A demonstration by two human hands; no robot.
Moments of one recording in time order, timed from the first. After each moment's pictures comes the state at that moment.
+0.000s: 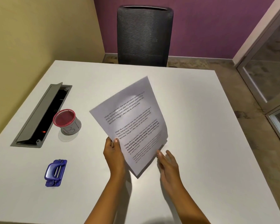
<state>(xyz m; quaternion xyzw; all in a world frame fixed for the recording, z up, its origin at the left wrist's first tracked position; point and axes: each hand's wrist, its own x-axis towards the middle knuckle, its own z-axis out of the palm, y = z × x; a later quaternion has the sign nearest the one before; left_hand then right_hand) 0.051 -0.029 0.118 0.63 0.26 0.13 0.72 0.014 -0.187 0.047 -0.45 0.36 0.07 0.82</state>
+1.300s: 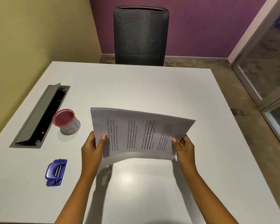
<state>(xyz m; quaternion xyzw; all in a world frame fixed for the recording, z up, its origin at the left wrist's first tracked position) 0.051 0.060 0.112 0.79 0.10 0.07 0.60 0.033 -0.226 0.101 -0.69 0.21 -0.08 0.69</state>
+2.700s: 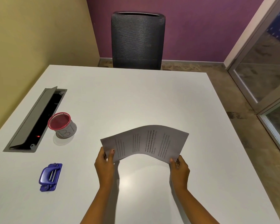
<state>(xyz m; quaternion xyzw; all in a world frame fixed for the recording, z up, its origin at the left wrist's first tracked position) 0.033 0.005 0.058 0.71 0.22 0.09 0.66 -0.002 -0.230 0.016 -0.75 0.32 -0.09 0.56</state>
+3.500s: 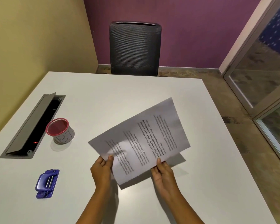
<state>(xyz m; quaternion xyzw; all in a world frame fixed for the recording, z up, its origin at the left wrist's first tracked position) 0.032 -0.002 0.082 0.64 0.30 0.04 0.71 0.001 -0.193 0.063 -0.28 0.26 0.03 0.92</state>
